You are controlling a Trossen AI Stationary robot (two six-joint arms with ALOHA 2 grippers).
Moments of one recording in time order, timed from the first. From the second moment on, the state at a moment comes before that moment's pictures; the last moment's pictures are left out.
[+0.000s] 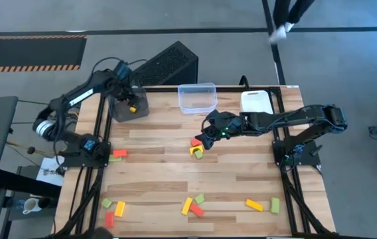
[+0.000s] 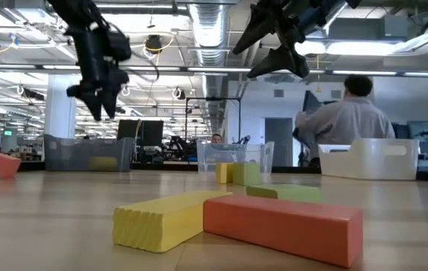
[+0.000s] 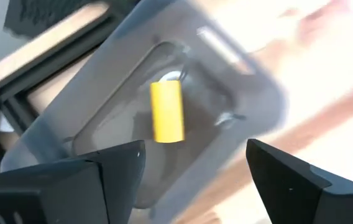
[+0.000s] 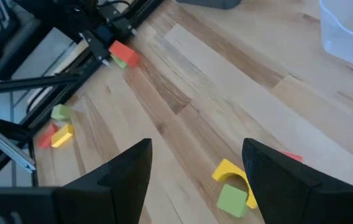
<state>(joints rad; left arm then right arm) 0.97 1.32 1.06 -0.96 0.05 -0.04 -0.02 1.43 1.07 -0.26 0.11 0.75</state>
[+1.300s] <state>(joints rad) 0.08 0.83 0.66 -0.59 0.35 -0.29 -0.03 1.43 1.07 -0.21 -0.06 0.49</state>
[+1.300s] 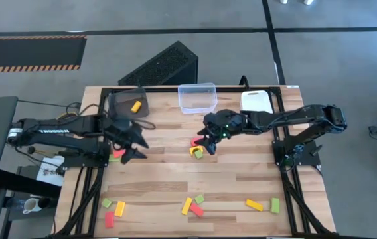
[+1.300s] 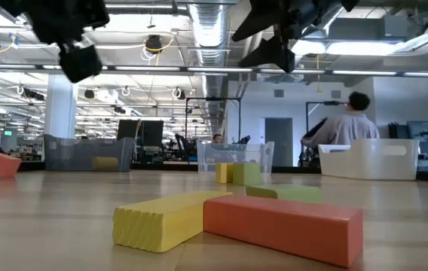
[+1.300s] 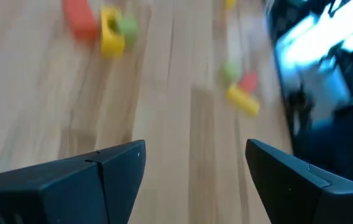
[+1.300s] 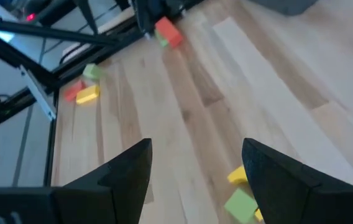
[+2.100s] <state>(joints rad) -0.03 0.95 0.66 -0.65 0.22 -0.13 0.43 1.43 1.06 -0.90 -0.38 1.35</state>
